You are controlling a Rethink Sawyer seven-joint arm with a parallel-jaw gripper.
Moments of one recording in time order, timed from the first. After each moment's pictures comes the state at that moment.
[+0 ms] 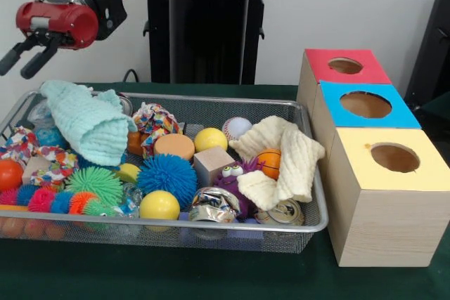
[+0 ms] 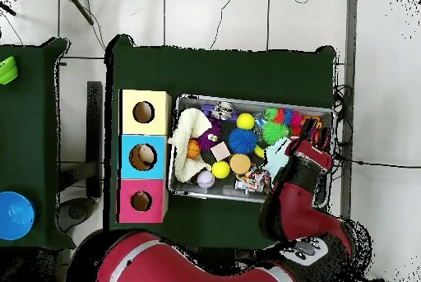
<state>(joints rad) -0.09 -0.23 -0.79 1.70 -0.10 -1.01 2.69</state>
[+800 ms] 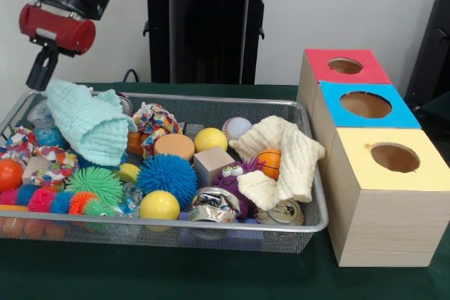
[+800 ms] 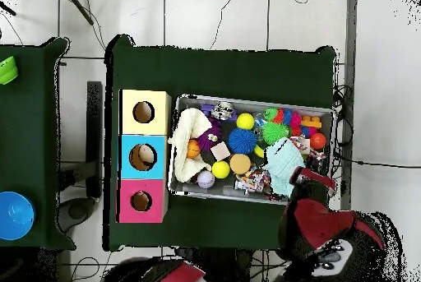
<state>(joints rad) -0.22 -0.42 -0.62 1.62 -0.80 -0.50 2.69</state>
